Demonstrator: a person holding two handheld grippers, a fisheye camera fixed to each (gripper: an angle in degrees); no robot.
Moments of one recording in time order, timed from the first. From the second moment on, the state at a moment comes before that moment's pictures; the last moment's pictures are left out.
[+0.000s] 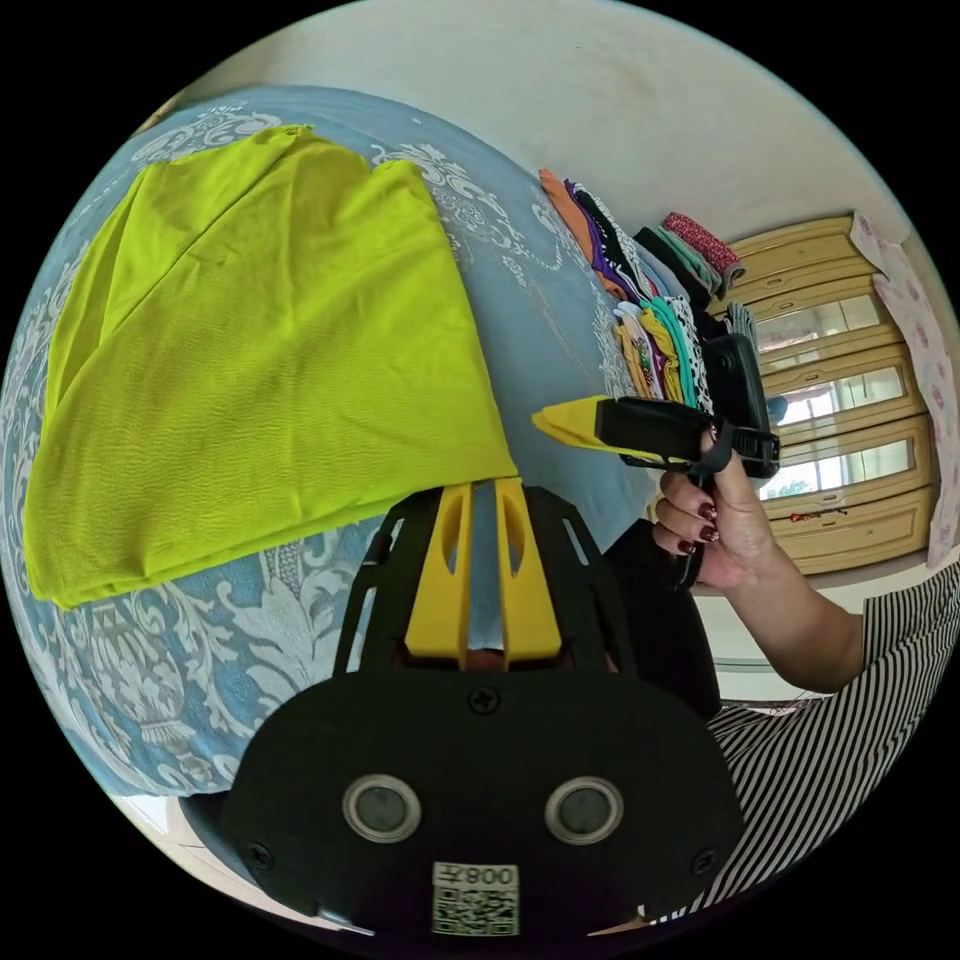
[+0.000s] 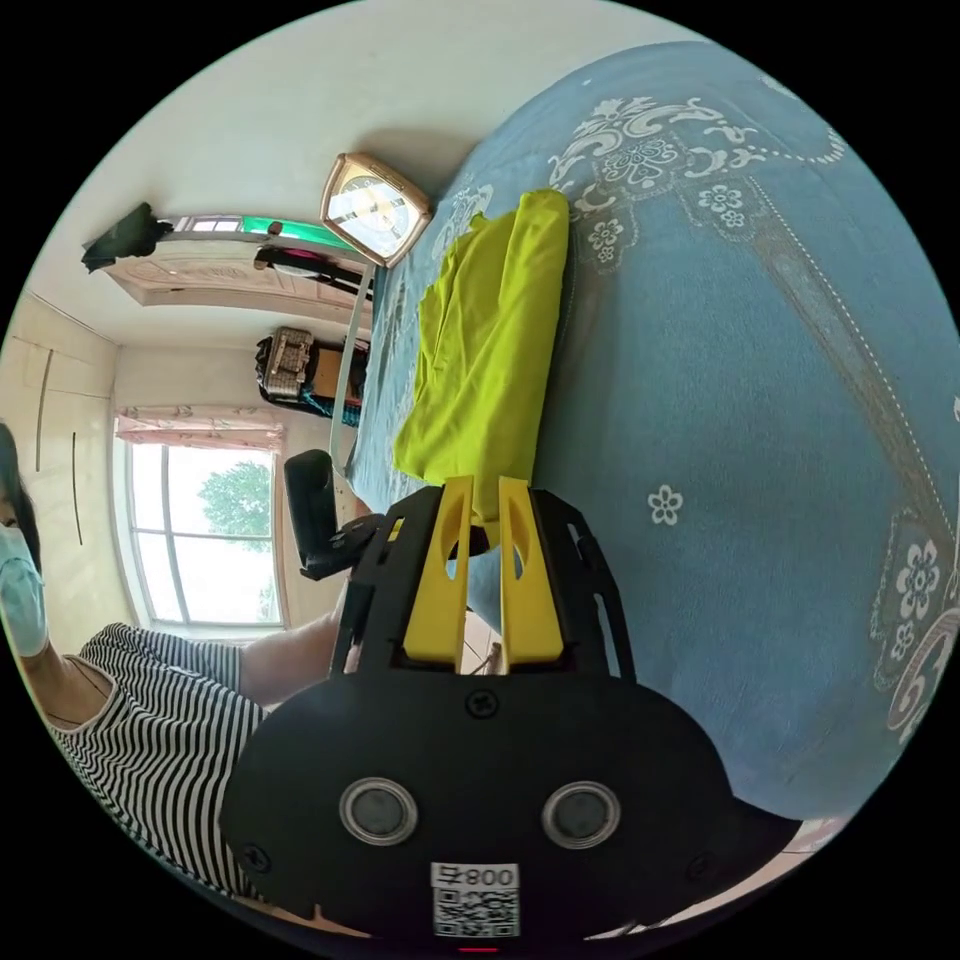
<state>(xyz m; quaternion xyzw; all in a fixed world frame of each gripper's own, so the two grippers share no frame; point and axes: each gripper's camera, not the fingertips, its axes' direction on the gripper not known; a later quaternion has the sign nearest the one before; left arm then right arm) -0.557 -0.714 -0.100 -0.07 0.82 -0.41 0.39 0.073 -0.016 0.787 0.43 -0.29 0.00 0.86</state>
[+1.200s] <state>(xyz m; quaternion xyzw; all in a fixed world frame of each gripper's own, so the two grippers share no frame) -0.559 -0.741 -0.127 -0.11 0.78 -0.43 0.44 0.075 -0.018 0.829 0.34 -0.27 -0.02 0.90</state>
